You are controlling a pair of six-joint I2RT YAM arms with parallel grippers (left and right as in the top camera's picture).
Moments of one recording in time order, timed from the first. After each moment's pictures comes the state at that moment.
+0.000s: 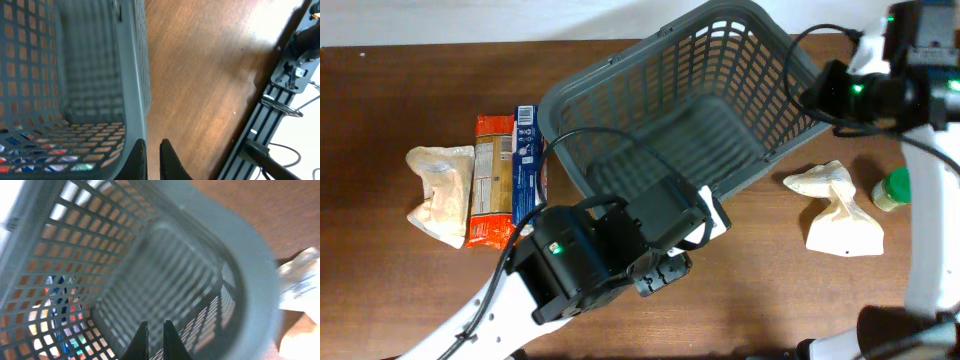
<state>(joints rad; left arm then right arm) -1.01 1.43 1.78 -1.41 -0.09 0.14 -0.05 1.68 1.94 -1.28 -0.31 0.39</state>
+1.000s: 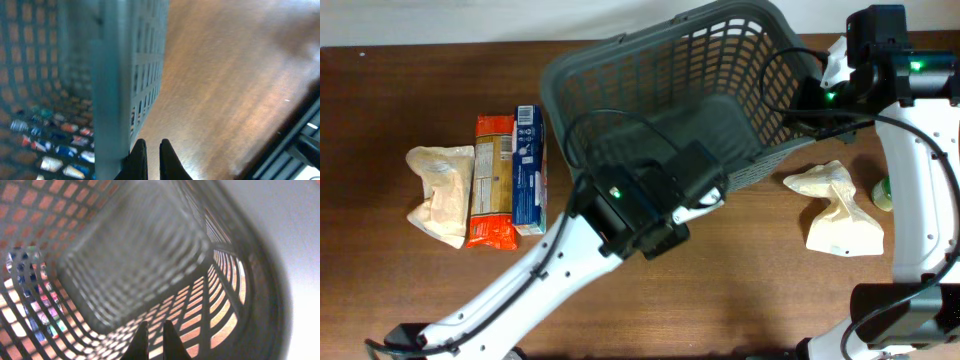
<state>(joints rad) -0.91 1.60 1.78 -1.43 -0.20 0.23 -0.02 1.75 1.94 -1.41 -0.27 0.34</state>
